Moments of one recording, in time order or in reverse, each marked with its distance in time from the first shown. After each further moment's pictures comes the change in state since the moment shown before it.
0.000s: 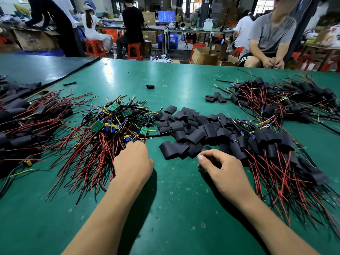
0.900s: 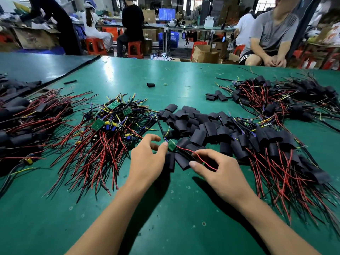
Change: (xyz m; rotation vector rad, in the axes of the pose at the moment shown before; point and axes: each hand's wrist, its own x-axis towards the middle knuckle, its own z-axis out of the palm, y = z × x) left_hand -0.014 0.016 0.009 -0.869 0.118 0.080; right_hand -0.005 -0.004 0.002 0.005 -0.099 -0.076
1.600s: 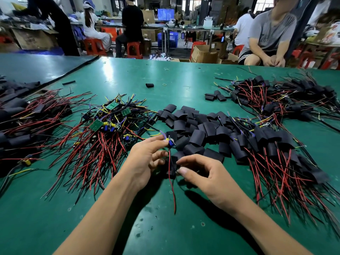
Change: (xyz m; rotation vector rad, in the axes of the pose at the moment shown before) left_hand 0.011 0.005 -0.005 -0.821 -0.273 -0.459; right_hand -0.008 -0.013 0.013 0.265 -0.251 0.035
